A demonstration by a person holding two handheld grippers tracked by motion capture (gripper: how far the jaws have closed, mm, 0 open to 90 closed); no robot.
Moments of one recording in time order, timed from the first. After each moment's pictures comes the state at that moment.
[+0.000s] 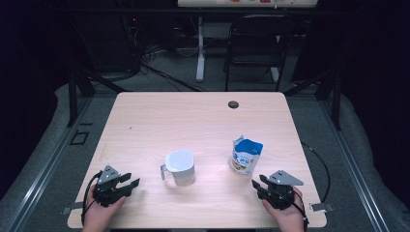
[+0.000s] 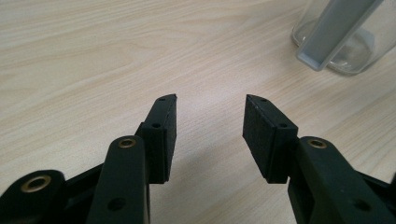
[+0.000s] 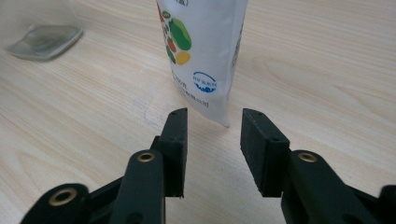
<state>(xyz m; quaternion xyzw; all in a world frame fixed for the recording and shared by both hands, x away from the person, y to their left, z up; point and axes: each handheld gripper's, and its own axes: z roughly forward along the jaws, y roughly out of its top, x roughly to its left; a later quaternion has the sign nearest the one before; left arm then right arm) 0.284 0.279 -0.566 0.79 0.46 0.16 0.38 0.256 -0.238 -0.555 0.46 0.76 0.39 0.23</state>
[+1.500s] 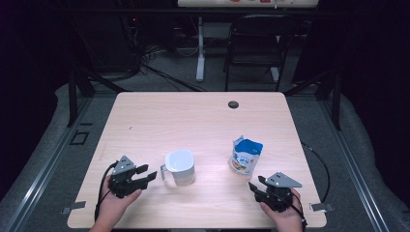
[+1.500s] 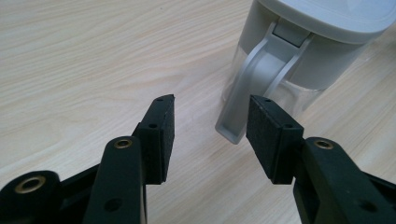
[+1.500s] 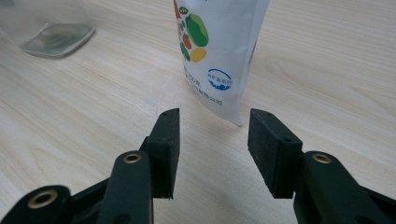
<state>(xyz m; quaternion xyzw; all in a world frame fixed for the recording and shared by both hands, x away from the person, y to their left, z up) 0.296 0.225 -0.535 0.80 0.41 0.14 0.42 0.252 -0.234 -0.558 0.45 0.76 0.40 0.23</state>
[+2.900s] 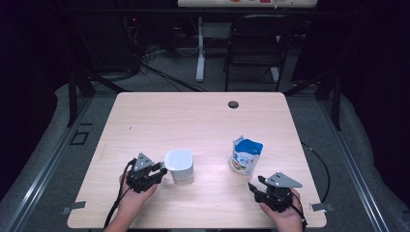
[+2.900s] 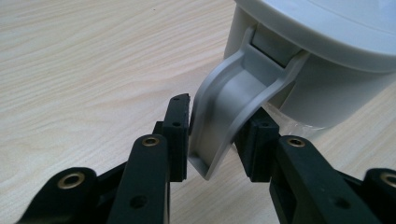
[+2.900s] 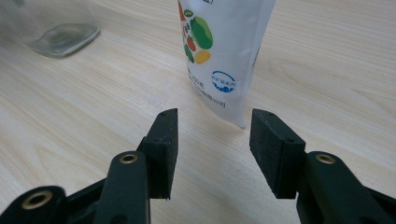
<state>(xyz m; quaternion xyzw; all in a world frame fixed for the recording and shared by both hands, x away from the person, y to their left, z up) 0.312 0.186 -0.548 0.80 0.42 0.17 0.40 0.252 -0.234 -0.557 0.45 0.77 0.41 0.22</state>
